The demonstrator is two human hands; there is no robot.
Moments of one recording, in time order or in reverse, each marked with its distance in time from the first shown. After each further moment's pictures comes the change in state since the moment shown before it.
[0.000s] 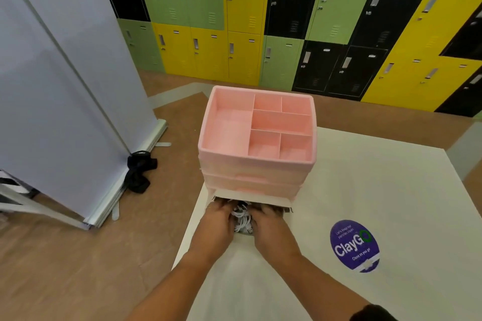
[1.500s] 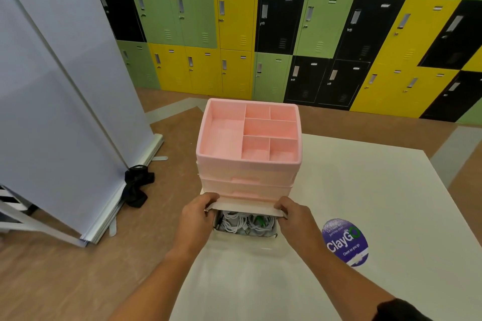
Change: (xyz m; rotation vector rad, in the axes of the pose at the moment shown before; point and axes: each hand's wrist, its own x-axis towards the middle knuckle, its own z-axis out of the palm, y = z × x) left_hand -0.005 0.003 -0.045 -0.177 0.193 -0.118; right_hand -0.021 0.040 -0.054 0.314 0.113 0.244
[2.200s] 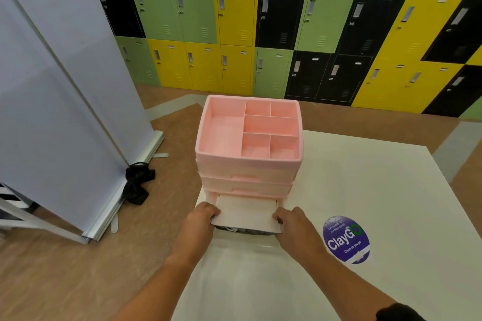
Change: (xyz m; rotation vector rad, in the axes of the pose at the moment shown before) left_hand -0.009 -0.016 0.007 0.301 -0.186 0.037; right_hand -0.011 0.009 0.012 -0.279 -0.150 0.004
